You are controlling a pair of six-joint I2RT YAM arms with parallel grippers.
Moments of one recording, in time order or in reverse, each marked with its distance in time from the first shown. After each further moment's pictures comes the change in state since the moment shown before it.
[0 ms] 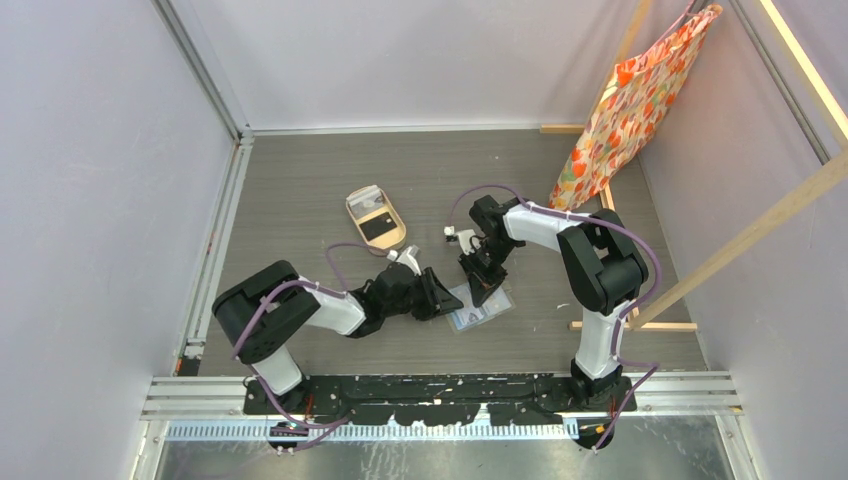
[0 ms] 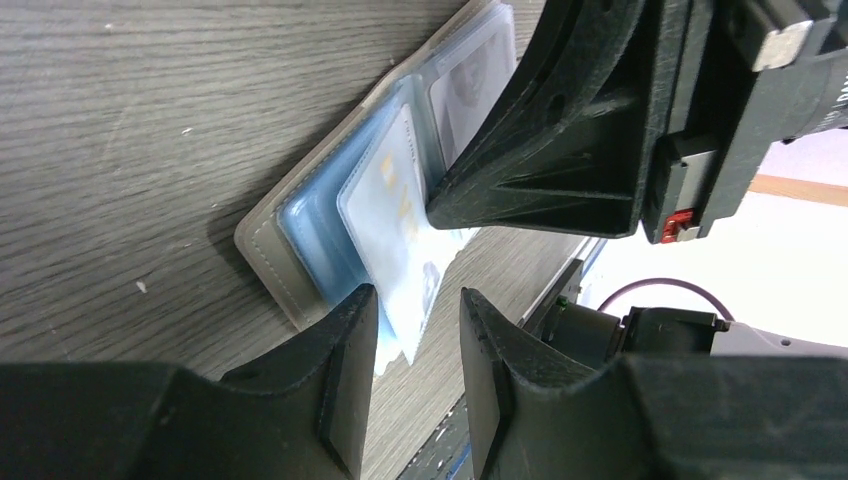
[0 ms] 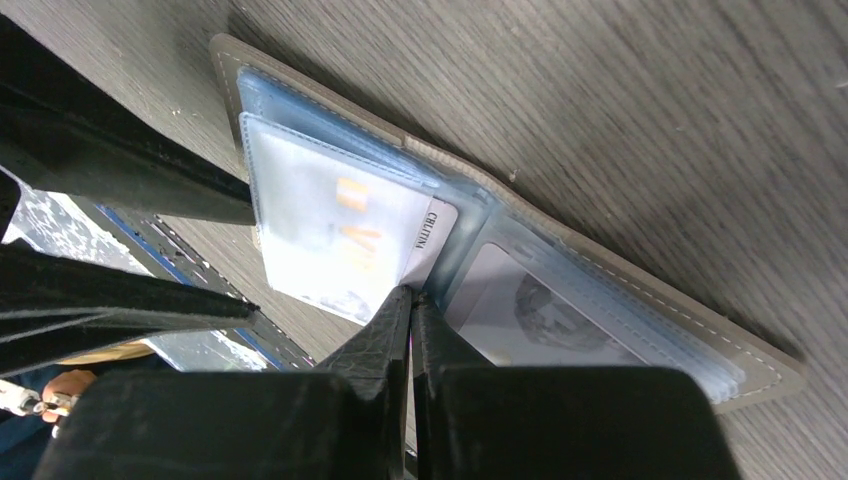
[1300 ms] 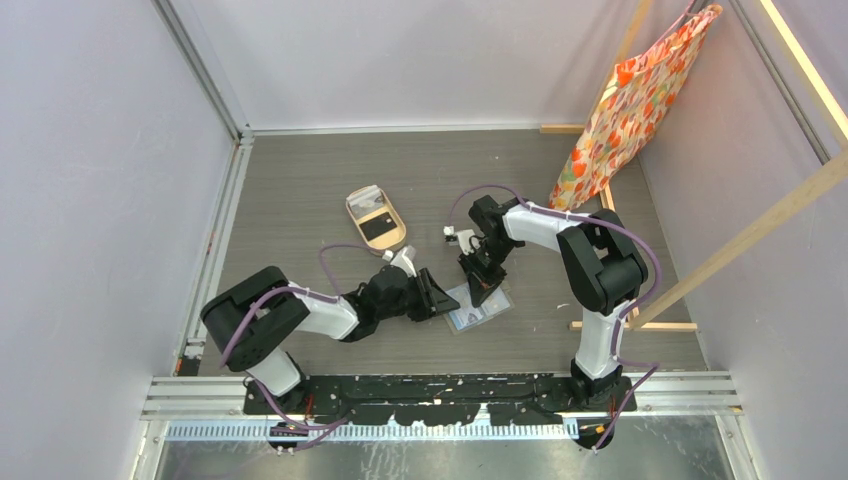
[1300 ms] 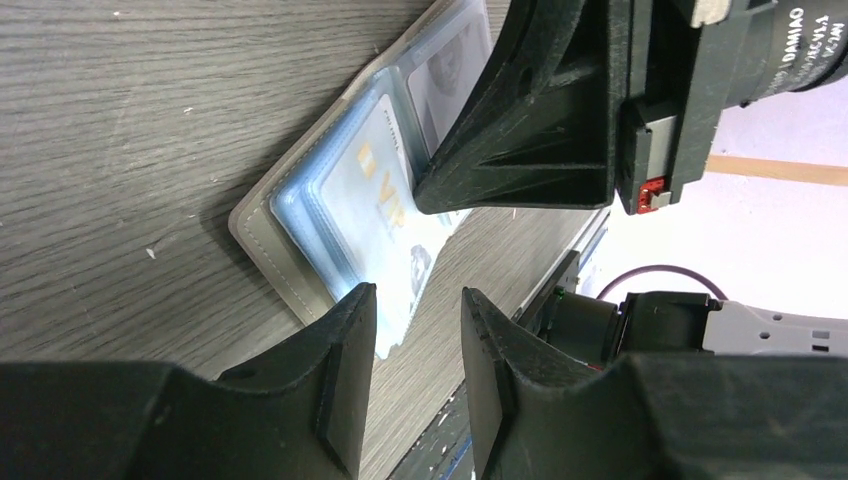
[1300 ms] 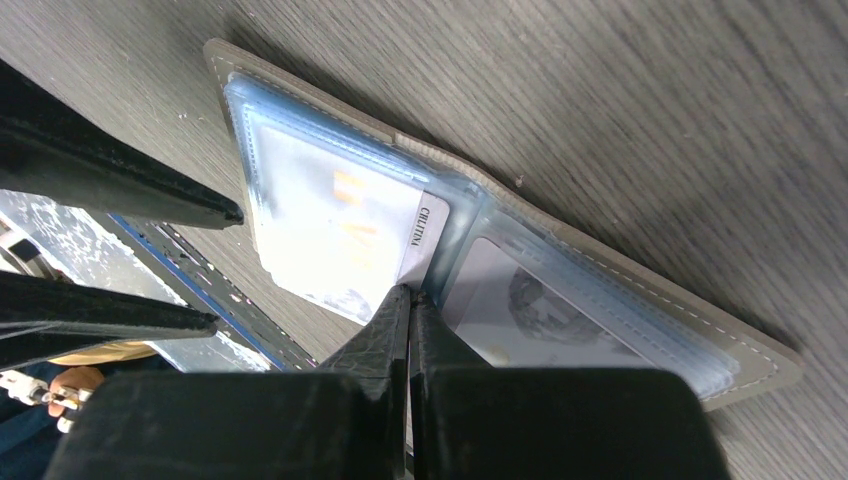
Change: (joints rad) left arm 0.000 -0.078 -0.042 -0.009 -0.009 0.044; right arm 0.000 0.000 0.000 0.005 -0.004 0.007
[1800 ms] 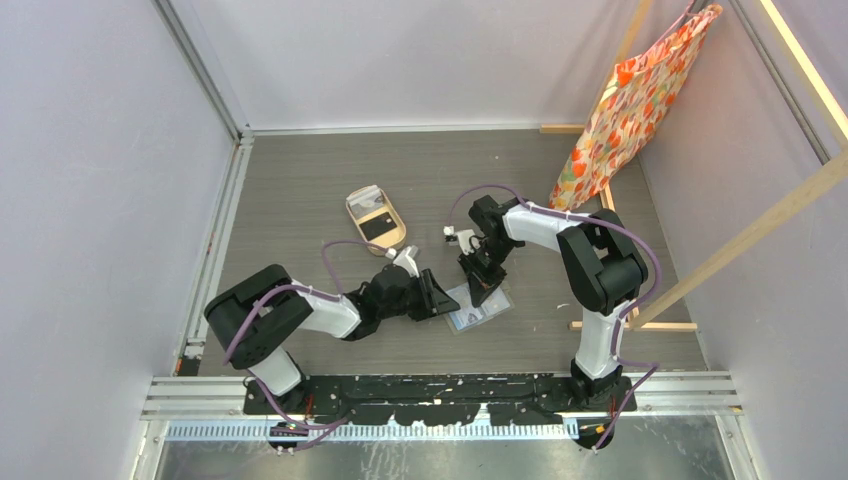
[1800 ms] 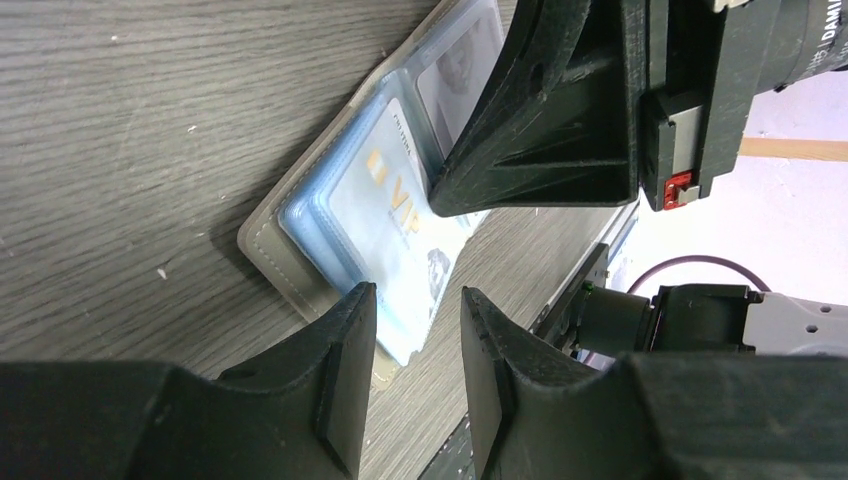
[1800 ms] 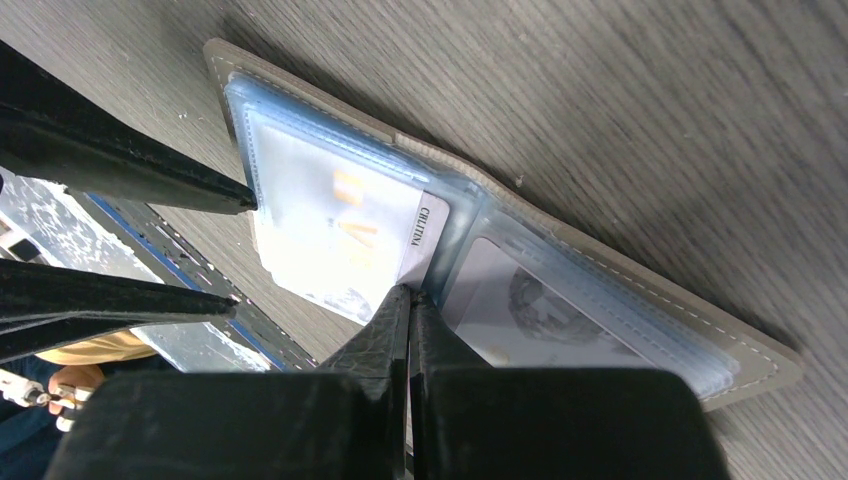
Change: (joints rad) left arm 0.000 0.032 0.022 -0.002 0.004 0.067; right arm 0.000 0.000 0.000 0.000 0.000 0.000
